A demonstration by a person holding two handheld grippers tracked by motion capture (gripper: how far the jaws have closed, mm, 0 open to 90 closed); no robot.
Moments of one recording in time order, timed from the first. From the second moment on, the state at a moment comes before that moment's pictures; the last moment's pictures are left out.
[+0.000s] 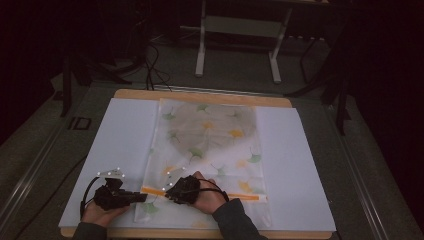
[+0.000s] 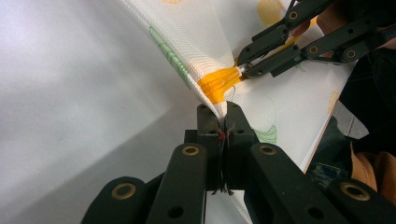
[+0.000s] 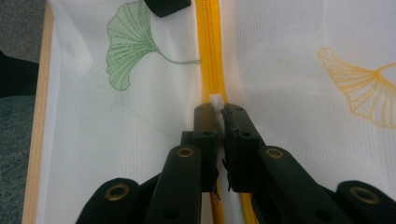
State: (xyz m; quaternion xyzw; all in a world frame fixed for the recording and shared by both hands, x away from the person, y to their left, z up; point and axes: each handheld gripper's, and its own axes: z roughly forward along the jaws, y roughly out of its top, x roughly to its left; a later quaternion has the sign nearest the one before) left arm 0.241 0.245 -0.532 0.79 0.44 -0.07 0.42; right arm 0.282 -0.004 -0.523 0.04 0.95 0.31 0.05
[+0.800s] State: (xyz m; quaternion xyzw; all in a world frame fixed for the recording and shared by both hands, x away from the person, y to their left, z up) left arm 0.241 0.246 -0.532 0.79 0.44 -0.07 0.42; right arm 0.282 -0.016 -0.520 0.04 0.96 0.29 0.05
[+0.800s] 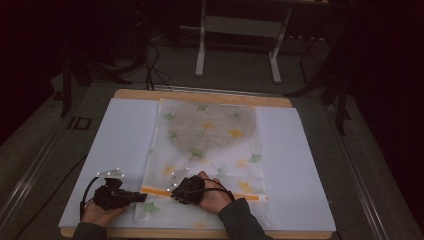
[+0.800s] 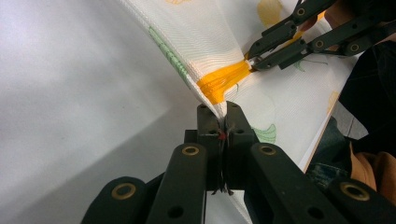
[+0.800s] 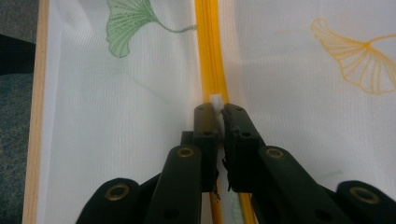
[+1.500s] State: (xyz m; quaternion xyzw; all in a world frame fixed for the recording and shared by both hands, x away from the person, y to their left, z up) left arm 0.241 0.247 -0.532 0.79 0.44 -0.07 0.42; right arm 0.283 -0.025 -0.516 0.04 0.96 0.26 0.05
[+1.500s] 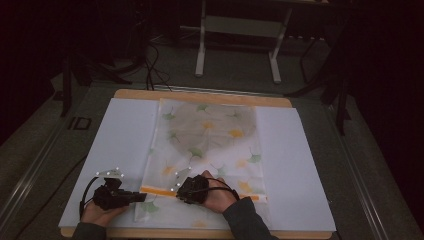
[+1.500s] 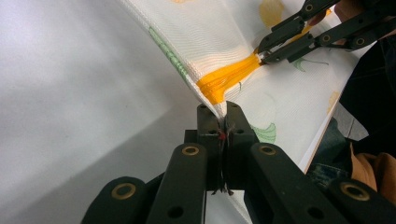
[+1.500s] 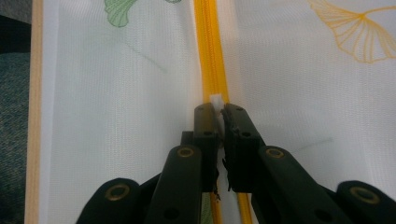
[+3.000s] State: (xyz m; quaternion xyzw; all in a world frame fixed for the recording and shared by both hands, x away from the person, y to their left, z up) left arm 0.241 0.249 -0.531 0.79 0.44 -0.07 0.42; right arm 0.281 -0.048 -0.509 0.05 0.97 0.23 0.06
